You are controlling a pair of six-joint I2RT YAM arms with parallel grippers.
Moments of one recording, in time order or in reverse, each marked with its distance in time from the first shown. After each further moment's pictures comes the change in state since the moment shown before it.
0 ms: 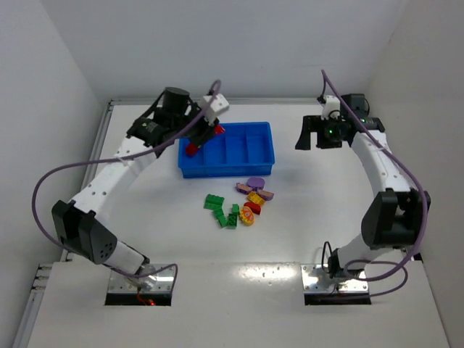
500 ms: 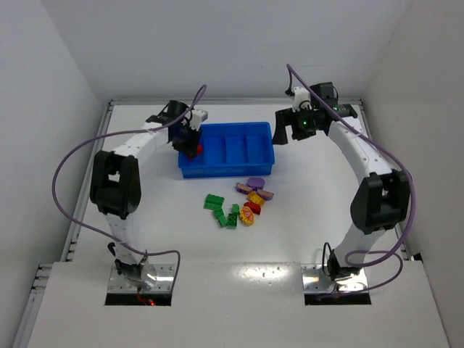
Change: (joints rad) left arm 0.246 0.405 -0.025 0.018 -0.111 -0.277; right arm 0.193 0.188 0.214 -0.003 -0.019 -0.040
